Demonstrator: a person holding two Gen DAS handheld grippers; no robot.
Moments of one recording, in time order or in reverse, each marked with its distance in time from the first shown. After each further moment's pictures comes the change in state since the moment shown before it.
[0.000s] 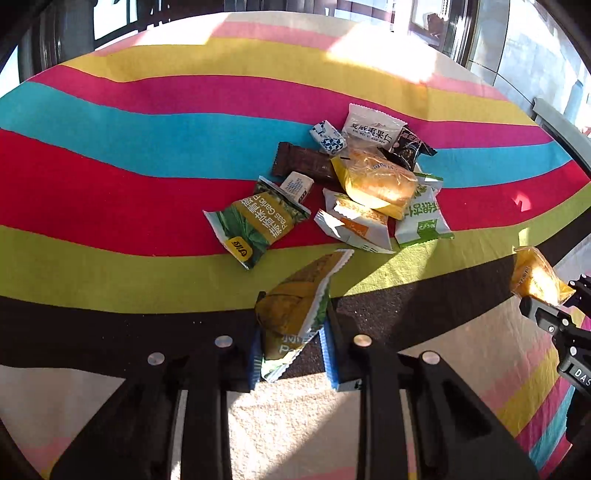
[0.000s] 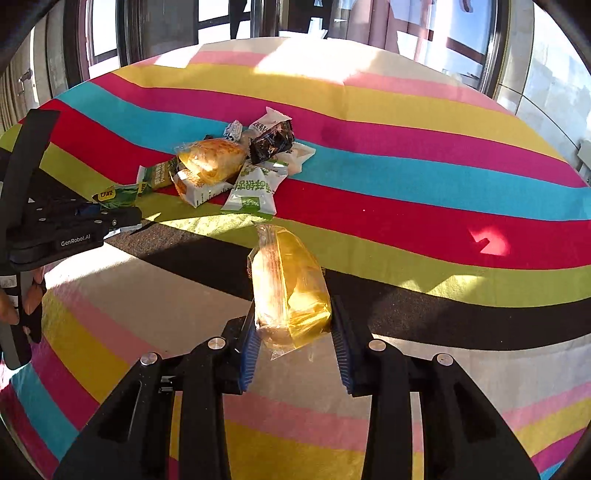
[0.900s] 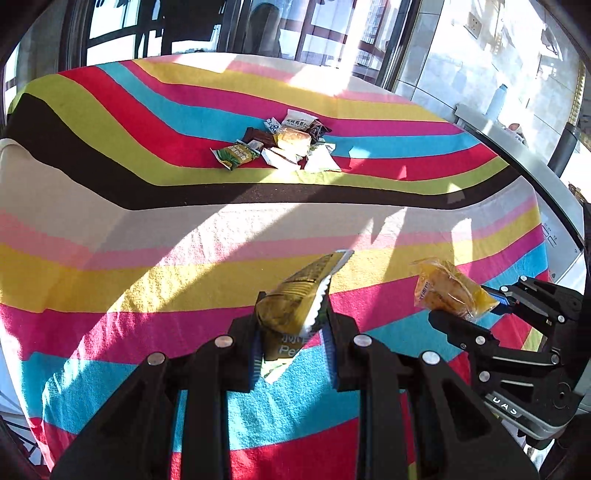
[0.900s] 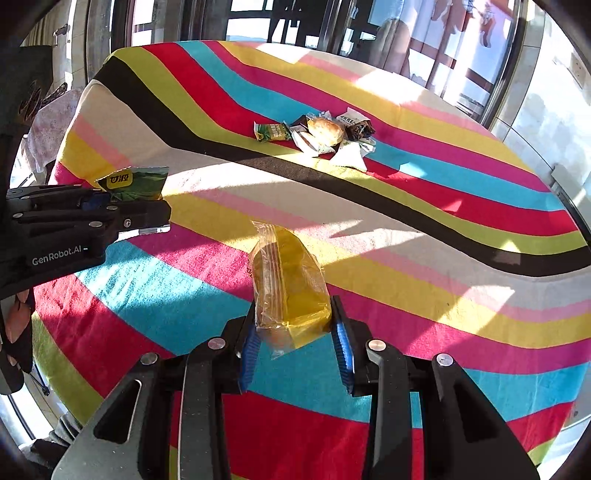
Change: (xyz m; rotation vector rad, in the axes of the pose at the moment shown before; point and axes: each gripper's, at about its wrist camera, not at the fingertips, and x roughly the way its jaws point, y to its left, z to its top) left arm -0.157 -0.008 -0.145 -0.003 -0.093 -0.183; right arm -0.111 0.116 -0.096 -0.103 -0.007 -0.074
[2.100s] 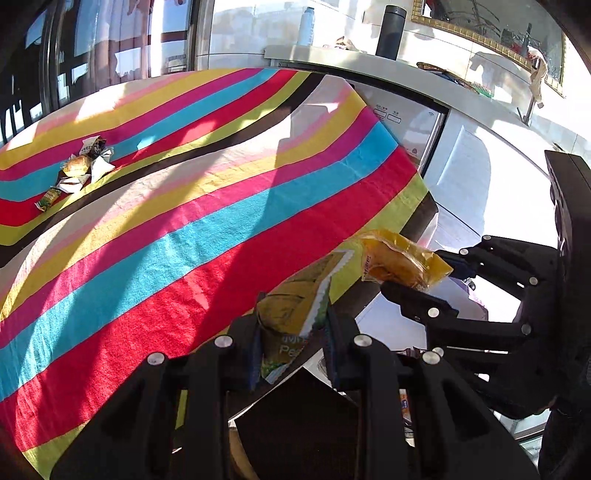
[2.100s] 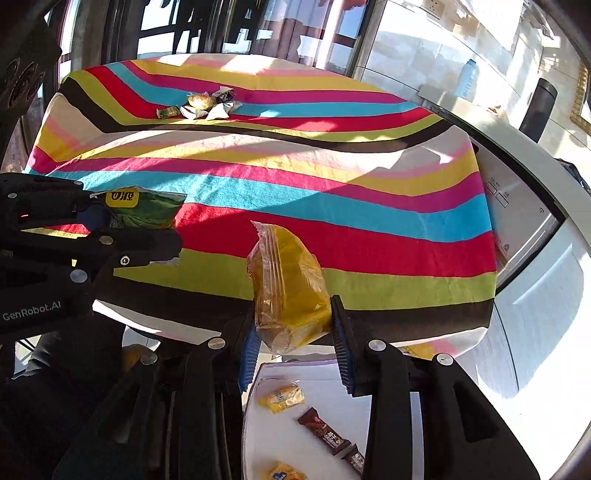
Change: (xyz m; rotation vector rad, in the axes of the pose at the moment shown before) left arm -0.038 -0.232 -0.111 0.449 0.085 -0.316; right arm -0.122 -0.074 -0.185 0.248 0.006 -0.268
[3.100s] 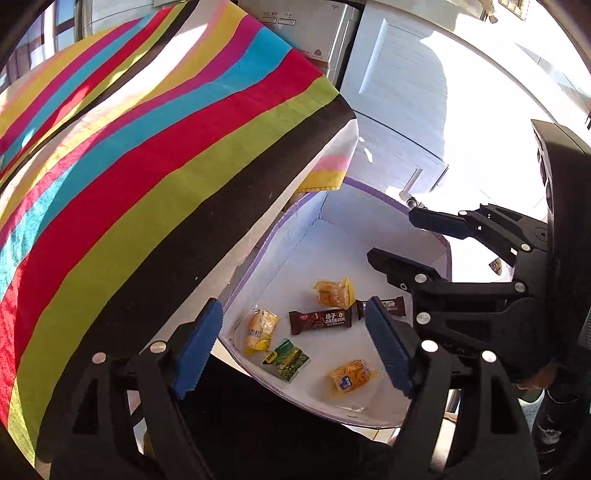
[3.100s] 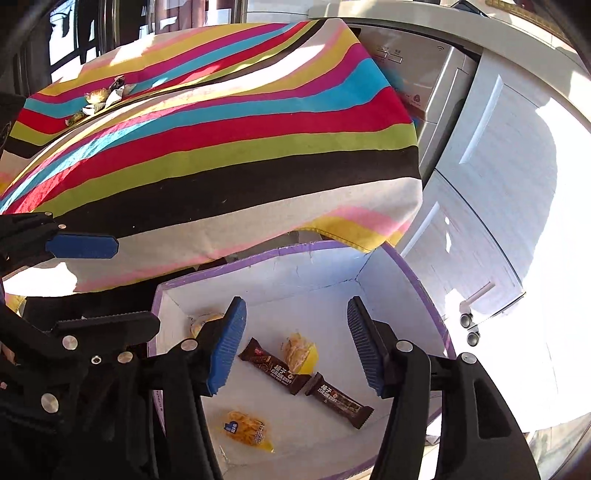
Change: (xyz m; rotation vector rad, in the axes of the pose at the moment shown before) left arm 0.097 -0.110 -0.018 0.158 0.228 -0.170; right arm 0.015 -0.095 -0.104 0.296 0.138 -0.098
